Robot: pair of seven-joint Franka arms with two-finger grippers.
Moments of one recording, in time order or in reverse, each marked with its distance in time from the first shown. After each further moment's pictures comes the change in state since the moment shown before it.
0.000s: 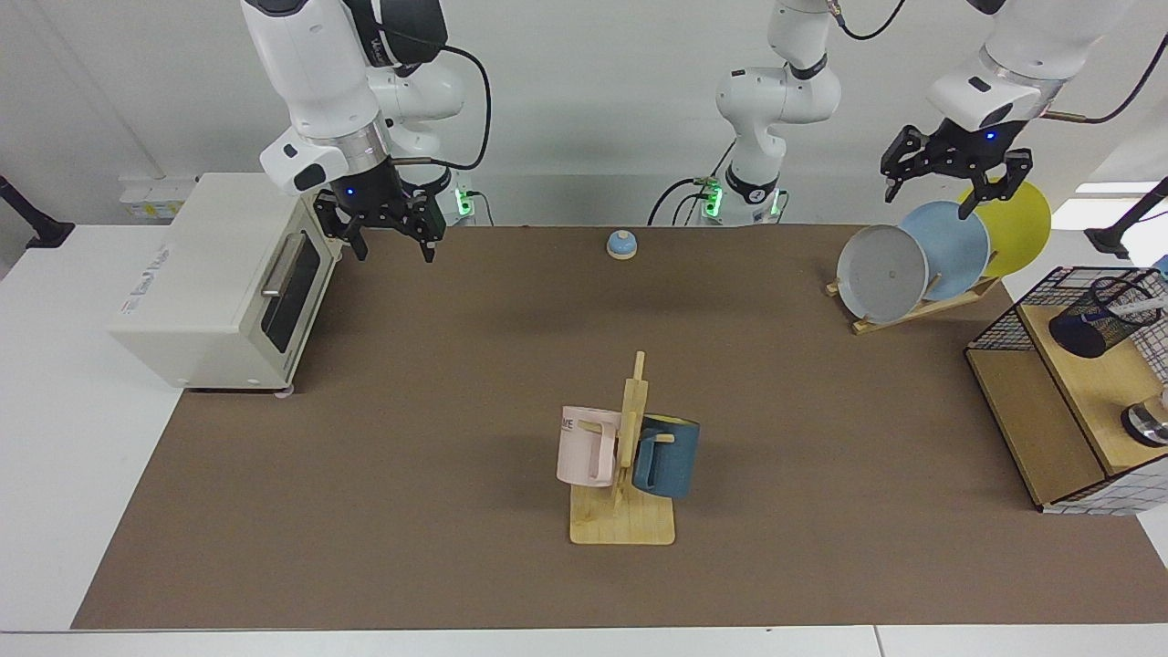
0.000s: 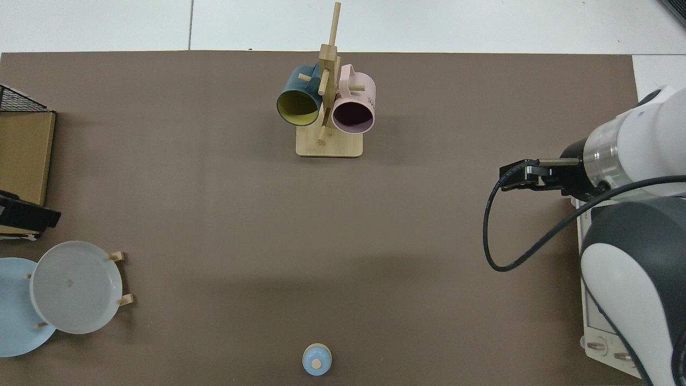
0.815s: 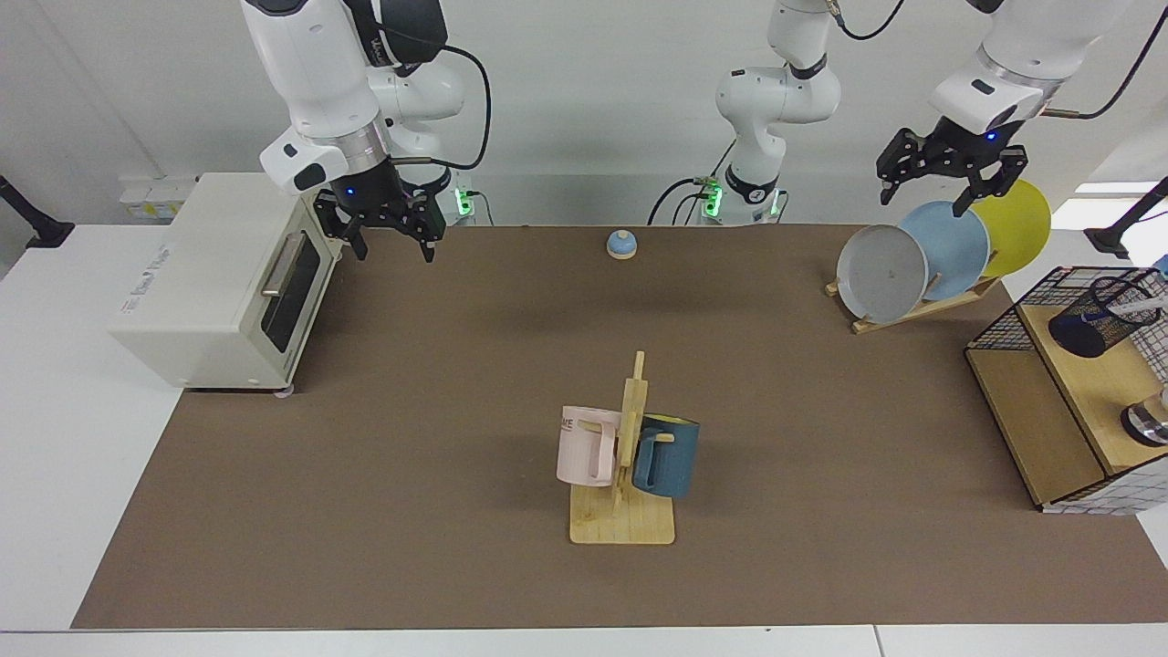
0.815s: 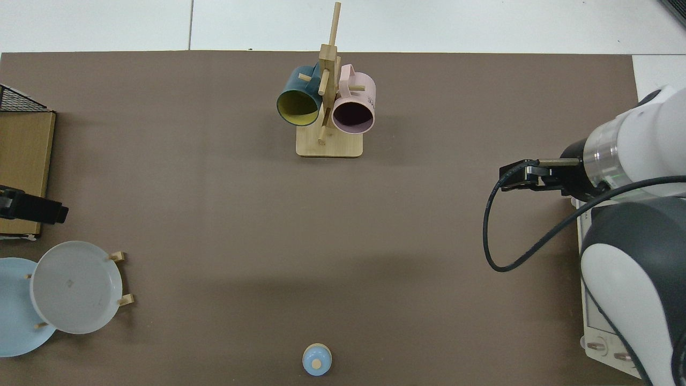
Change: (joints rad) left arm 0.000 0.000 -0.002 0.000 -0.028 0.000 -0.126; right arm 0.000 0.000 0.001 0.000 0.000 0.000 0.000
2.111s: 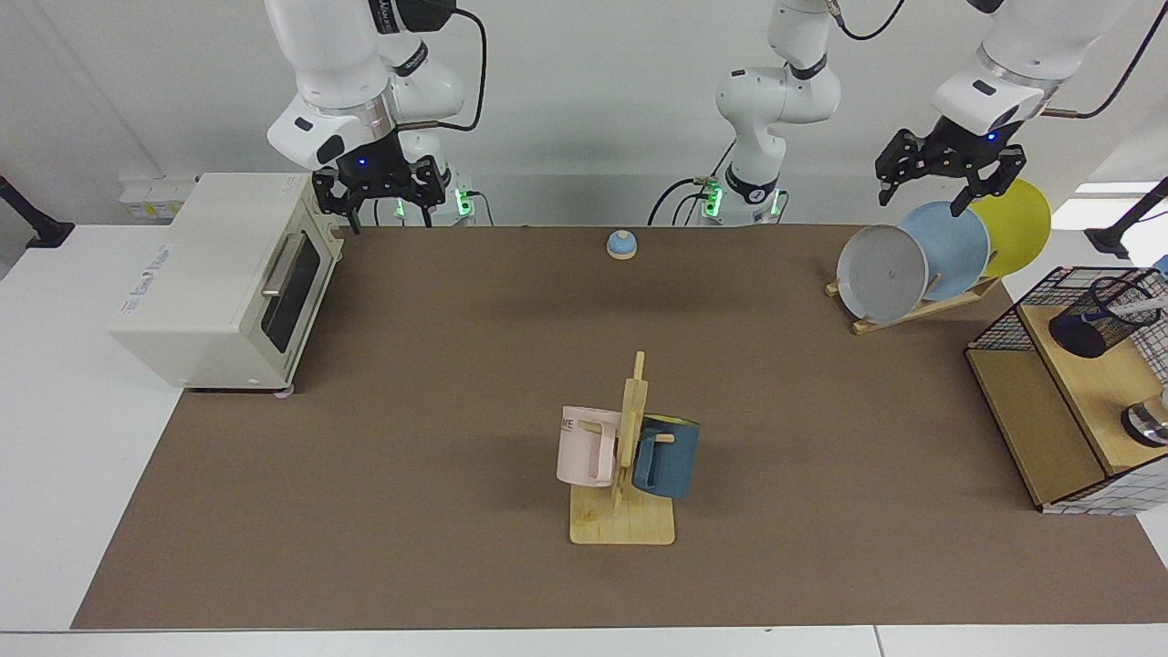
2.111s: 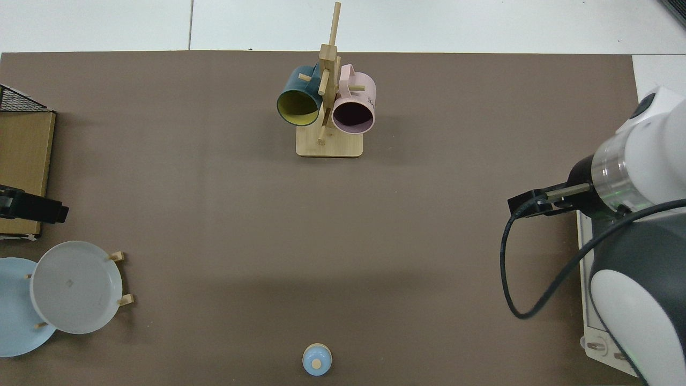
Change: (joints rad) left arm 0.000 0.000 0.000 0.000 -0.001 0.000 -0.009; right arm 0.016 -0.014 0.013 0.066 -0.054 -0.161 -0.201
